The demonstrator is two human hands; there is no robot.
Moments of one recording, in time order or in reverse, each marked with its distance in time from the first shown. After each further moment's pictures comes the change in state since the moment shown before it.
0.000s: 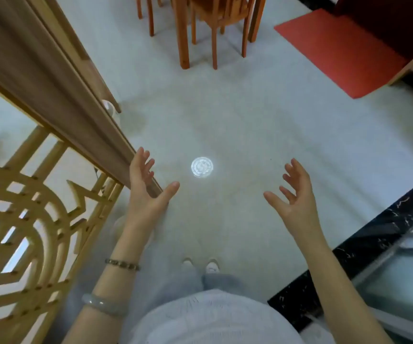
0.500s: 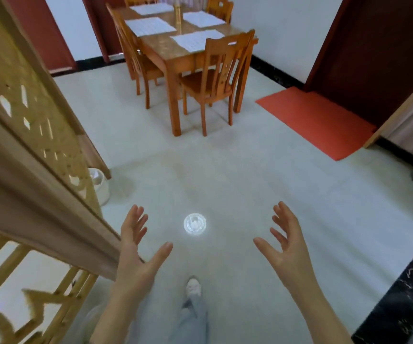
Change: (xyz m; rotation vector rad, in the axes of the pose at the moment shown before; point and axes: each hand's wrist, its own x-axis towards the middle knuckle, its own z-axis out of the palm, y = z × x) left_hand 0.106 0.011 0.042 -0.067 0.006 0.155; right_hand 0.122 -0.026 -0.003 0.032 0.032 -0.114
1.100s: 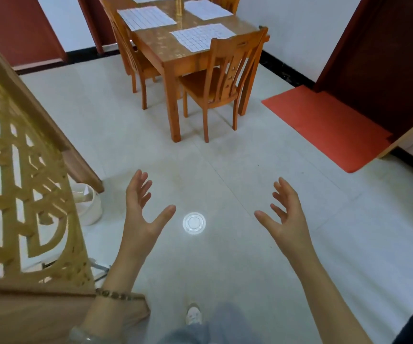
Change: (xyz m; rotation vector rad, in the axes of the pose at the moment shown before) left_hand 0.279 -0.005 0.041 -0.008 -0.017 0.071; right_hand 0.262 -0.024 0.055 -0.044 -0.032 0.007
